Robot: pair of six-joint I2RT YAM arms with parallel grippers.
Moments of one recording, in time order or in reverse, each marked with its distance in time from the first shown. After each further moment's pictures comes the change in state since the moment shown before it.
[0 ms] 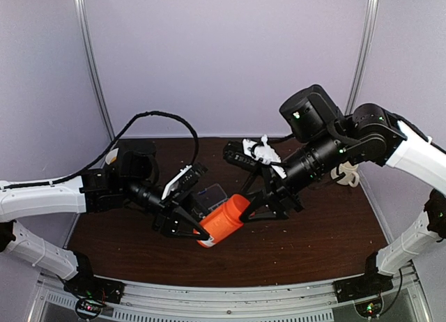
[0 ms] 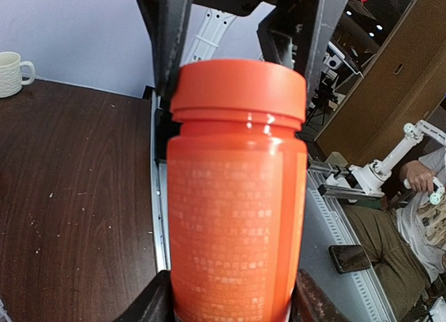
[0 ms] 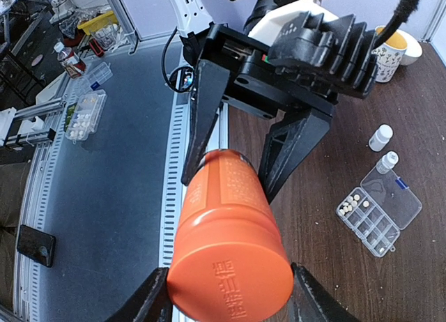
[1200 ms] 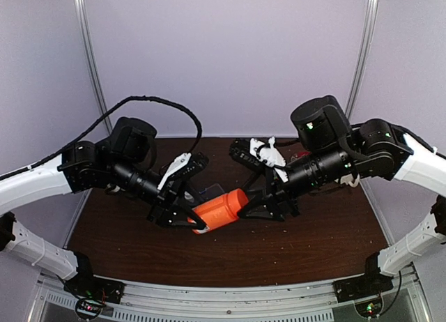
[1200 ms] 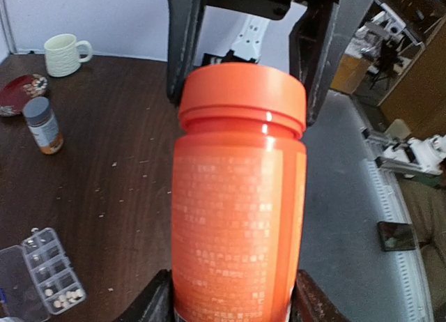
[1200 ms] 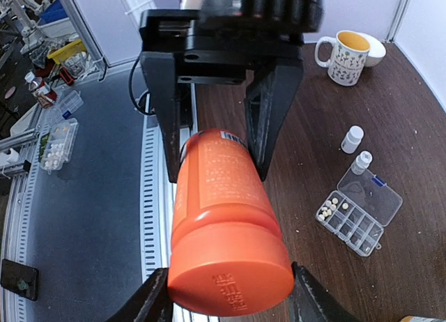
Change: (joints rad) left arm -0.031 -0.002 0.294 -0.517 -0.286 0.214; right arm 0.045 -0.095 -0.146 0.175 0.119 0.083
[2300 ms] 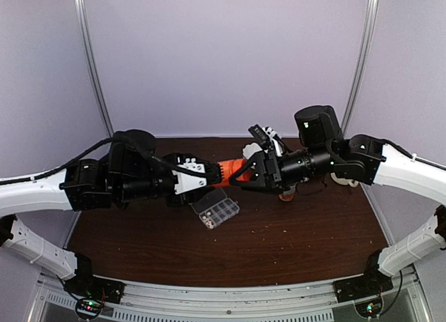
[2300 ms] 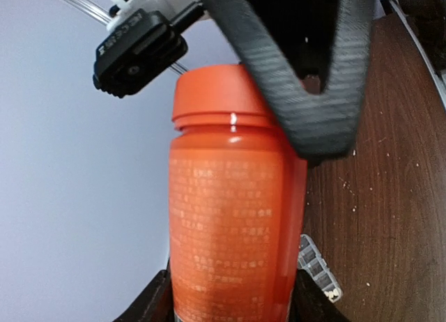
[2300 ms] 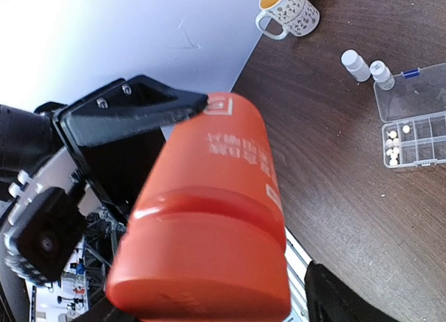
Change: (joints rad) left arm -0.175 -0.016 -0.094 0.298 -0.911 0.654; right arm -0.259 -0.026 -0.280 0.415 -0.233 0.901
